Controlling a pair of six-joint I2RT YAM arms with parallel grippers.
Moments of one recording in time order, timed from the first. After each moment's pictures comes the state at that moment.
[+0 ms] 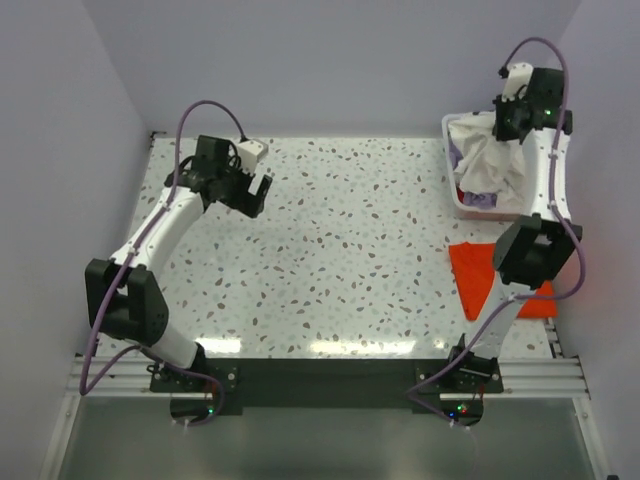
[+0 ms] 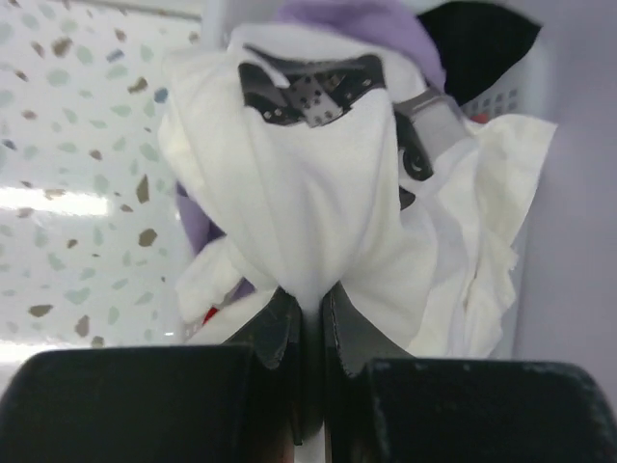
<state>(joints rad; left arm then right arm) -0.22 1.56 1.34 -0.63 0.17 0.26 -0.23 2.08 2.18 -0.81 -0.10 -0.32</state>
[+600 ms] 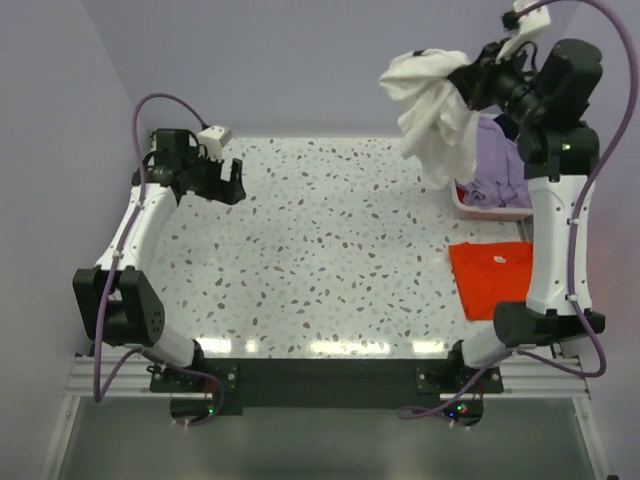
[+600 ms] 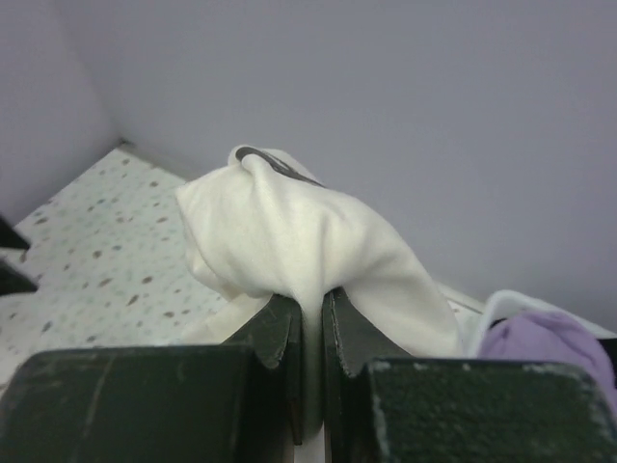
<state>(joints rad) -0.03 1.54 1.37 -0.64 0.38 0.19 -0.05 1.56 2.17 -0.65 -0.44 -0.03</state>
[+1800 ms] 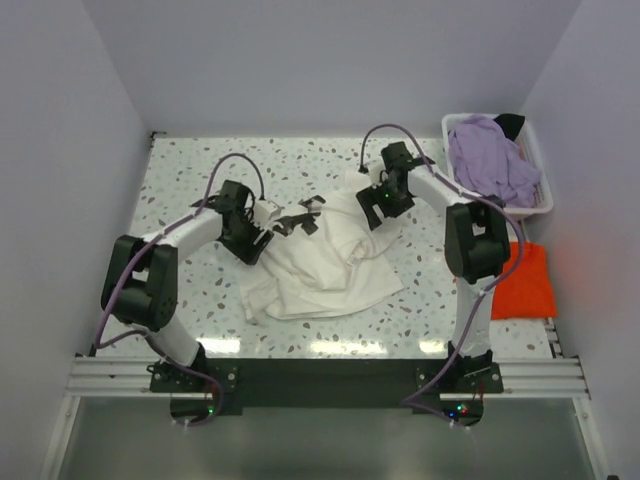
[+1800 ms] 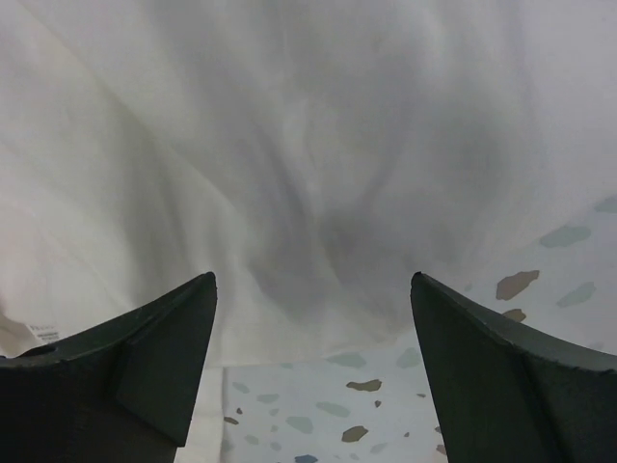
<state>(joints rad) -0.26 1.66 1.03 -0.59 0.13 0.40 0.29 2.09 1.63 -0.77 -0.15 -0.25</state>
